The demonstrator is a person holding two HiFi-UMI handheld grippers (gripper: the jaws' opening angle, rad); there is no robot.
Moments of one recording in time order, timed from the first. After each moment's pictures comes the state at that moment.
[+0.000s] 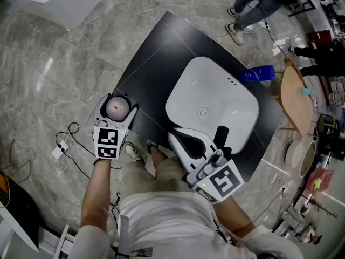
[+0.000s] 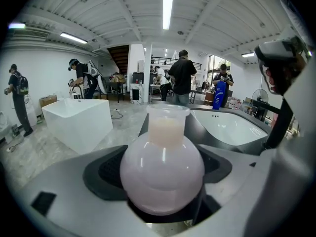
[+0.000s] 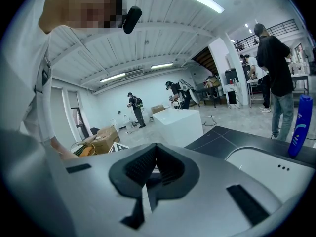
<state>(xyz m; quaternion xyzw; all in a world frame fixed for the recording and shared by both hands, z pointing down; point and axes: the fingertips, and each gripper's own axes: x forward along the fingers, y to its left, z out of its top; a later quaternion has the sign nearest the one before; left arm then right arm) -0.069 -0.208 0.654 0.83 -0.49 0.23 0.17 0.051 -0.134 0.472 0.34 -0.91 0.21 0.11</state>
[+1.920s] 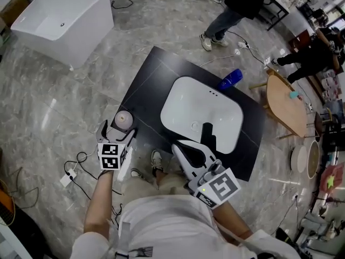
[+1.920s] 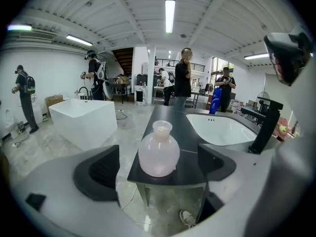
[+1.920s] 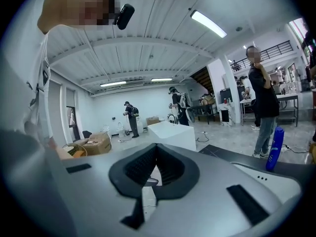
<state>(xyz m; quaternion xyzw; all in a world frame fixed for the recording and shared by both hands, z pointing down) -0.089 -0.148 0.613 0.81 -0.51 0.22 0.18 0.071 -0.055 0.380 0.40 -0.91 0.13 0.06</state>
